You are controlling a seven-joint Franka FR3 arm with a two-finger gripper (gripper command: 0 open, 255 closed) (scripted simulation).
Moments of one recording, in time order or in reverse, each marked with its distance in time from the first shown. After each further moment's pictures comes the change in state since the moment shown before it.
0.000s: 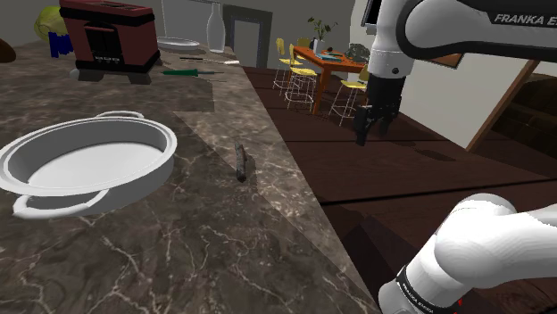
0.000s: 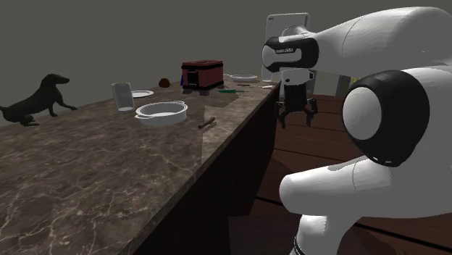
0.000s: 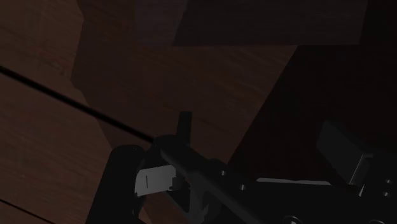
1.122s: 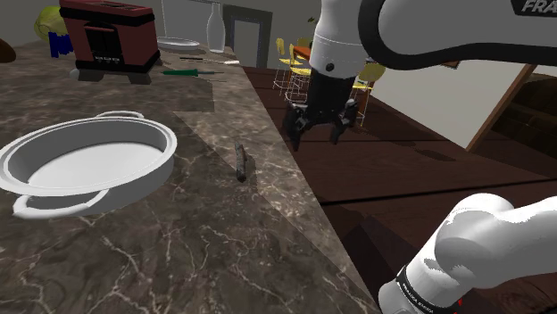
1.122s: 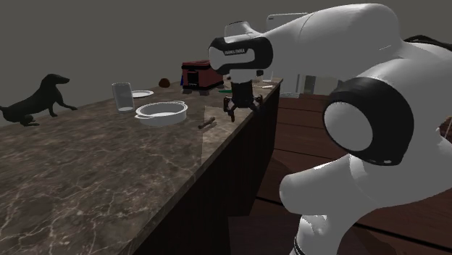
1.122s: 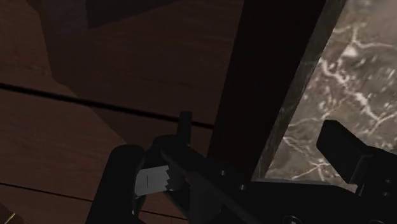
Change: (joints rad) arm 0.004 0.096 0.395 0.128 0.216 0.156 0.572
